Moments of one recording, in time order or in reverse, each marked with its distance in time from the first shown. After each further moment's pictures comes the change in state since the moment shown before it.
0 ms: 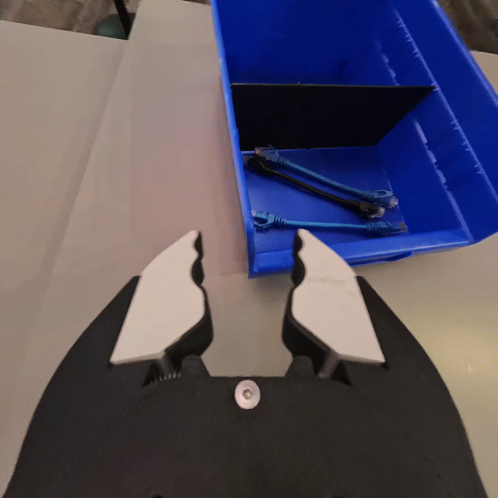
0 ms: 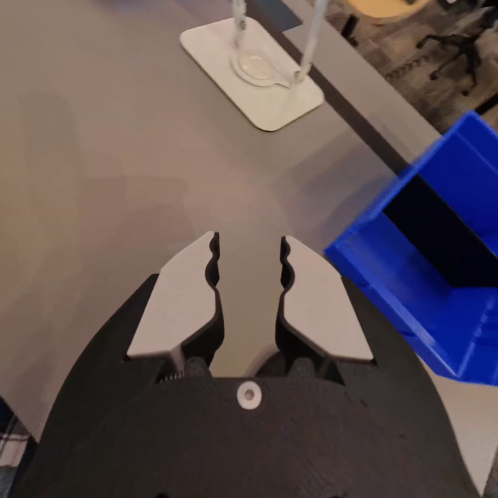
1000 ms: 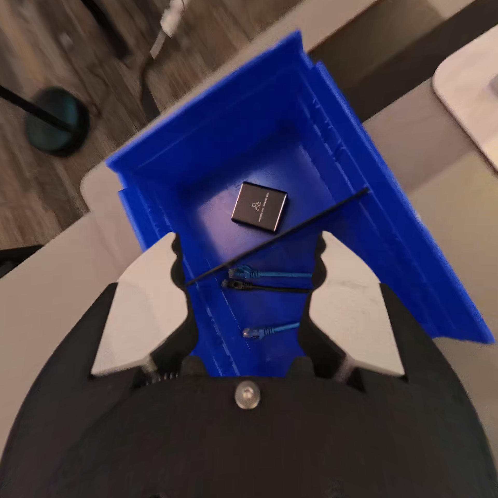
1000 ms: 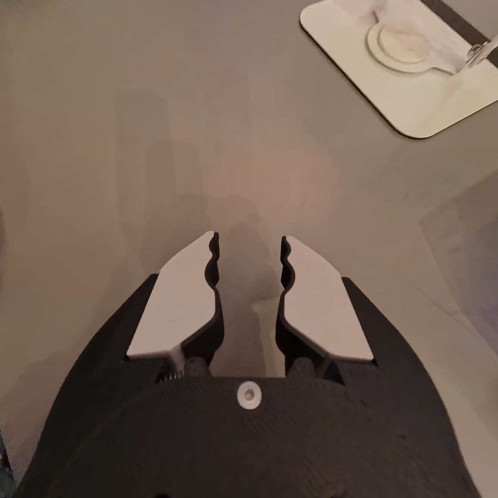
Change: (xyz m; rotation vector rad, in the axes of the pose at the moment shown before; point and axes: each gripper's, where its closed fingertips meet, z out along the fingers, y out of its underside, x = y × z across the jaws) left arm 0.057 -0.140 0.080 -0.251 0.181 0.633; right arm -0.105 0.004 0.090 0.022 -0.270 0.017
